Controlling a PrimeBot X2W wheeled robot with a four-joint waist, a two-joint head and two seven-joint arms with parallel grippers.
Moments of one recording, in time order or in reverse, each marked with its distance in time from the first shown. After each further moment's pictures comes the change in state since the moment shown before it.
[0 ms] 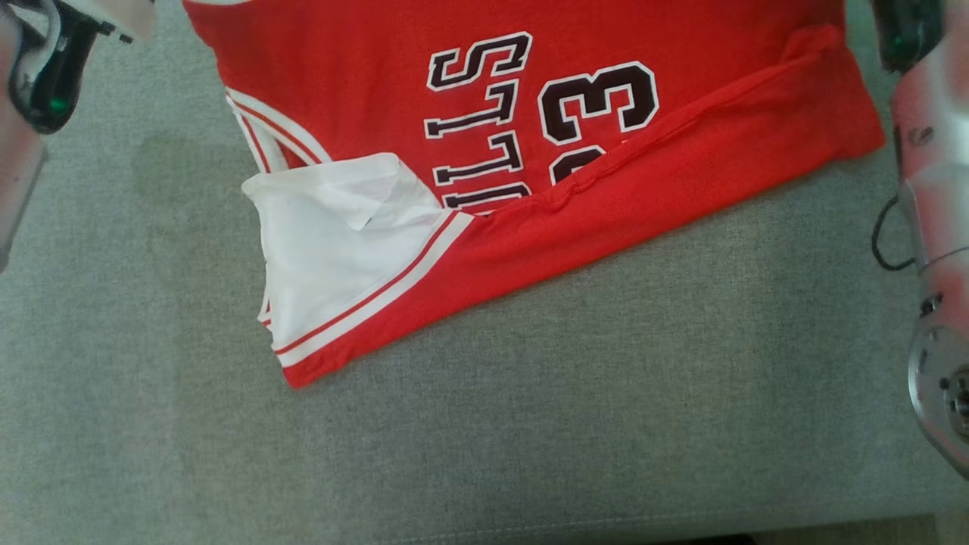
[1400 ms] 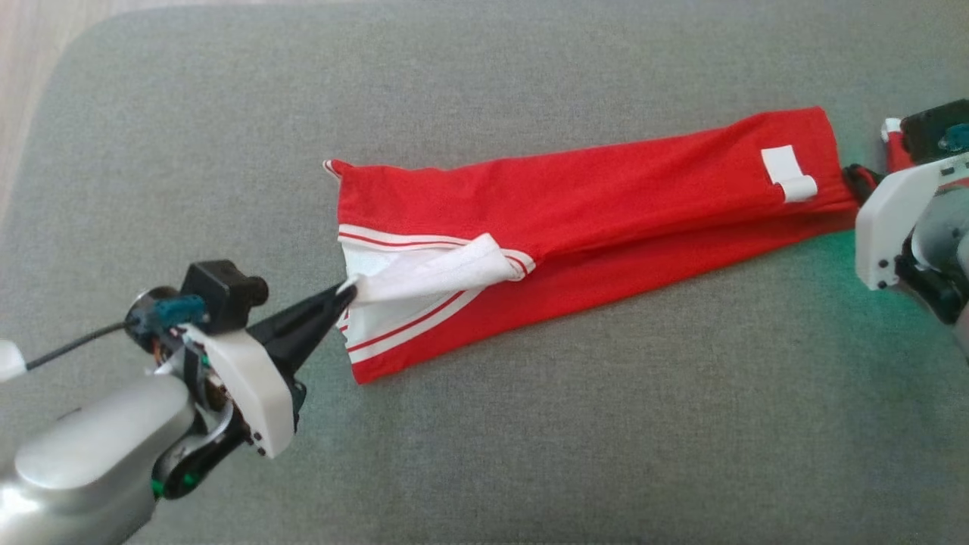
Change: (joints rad) left arm 0.572 0.222 -0.302 -0.582 -0.174 0.067 0.214; right arm 0.433 -0.393 0.736 -0.141 0.637 0.000 0.320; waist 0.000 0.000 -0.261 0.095
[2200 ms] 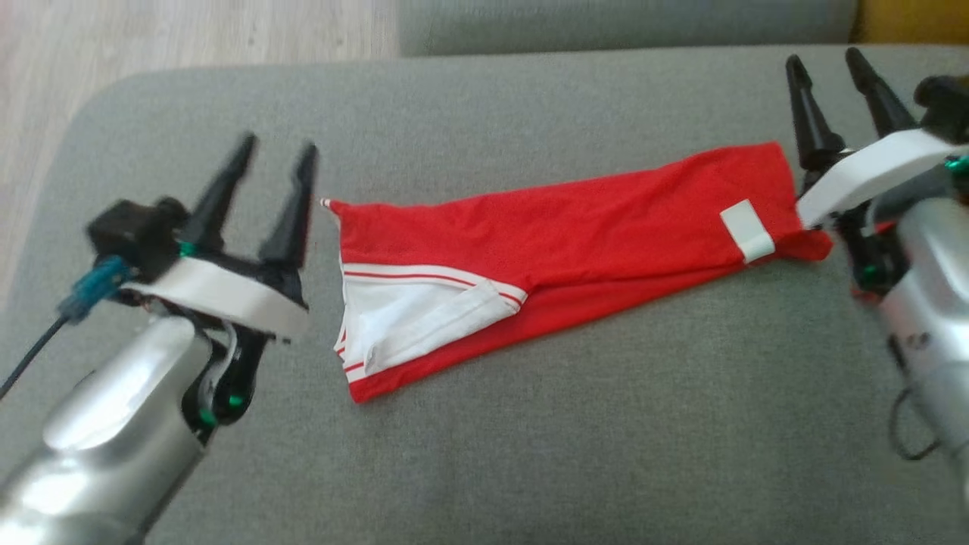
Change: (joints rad) left arm 0.096 -0.203 0.389 0.082 0.020 0.181 -0.260; right arm -0.004 0.165 -0.172 -0.026 0.069 0.000 -0.469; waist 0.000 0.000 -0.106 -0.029
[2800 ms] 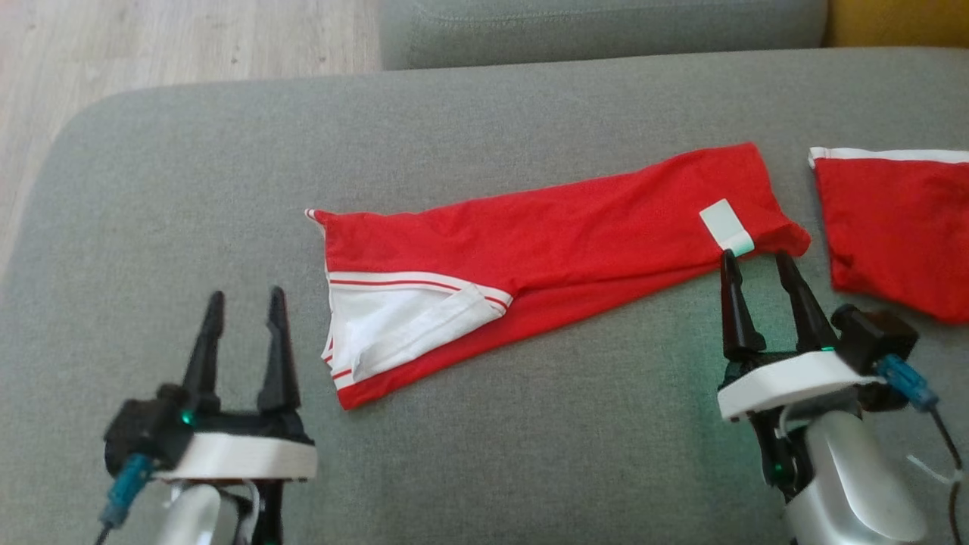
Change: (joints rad) left arm 0.544 -0.358 0.626 -0.060 0.531 -0.114 -0.004; right arm 0.578 0.304 -0.443 -0.397 -0.378 0.000 -0.020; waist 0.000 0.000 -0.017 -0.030
